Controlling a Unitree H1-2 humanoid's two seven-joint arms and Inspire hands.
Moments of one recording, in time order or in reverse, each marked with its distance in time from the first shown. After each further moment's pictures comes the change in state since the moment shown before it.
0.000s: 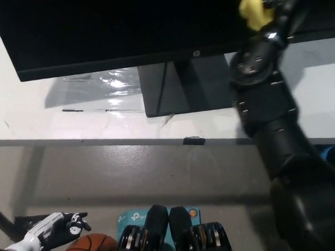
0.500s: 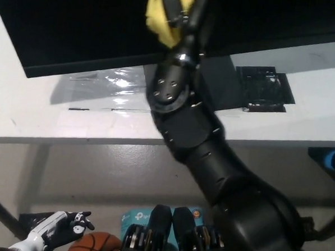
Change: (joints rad) left_arm -0.008 -0.008 -0.012 0.000 0.001 -0.001 -0.001; right_arm -0.013 0.199 0.139 0.003 -0.035 -0.018 -0.027
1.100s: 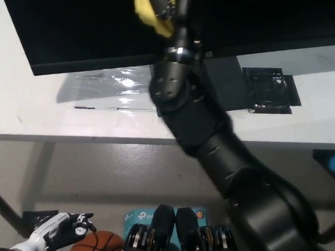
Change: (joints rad) left_arm 0.003 0.000 -0.007 -0.001 -0.001 0.000 -0.006; right_arm 0.001 -0.110 0.105 -0.019 -0.078 -0.014 0.041
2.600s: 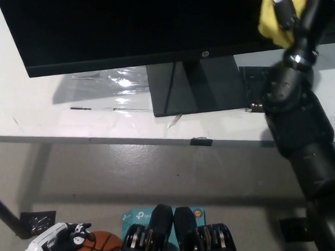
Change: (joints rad) left_arm 0.030 -0.001 0.000 0.009 0.001 0.000 0.000; right_arm 0.131 -0.255 -0.093 -0.121 -0.040 0.020 0.082
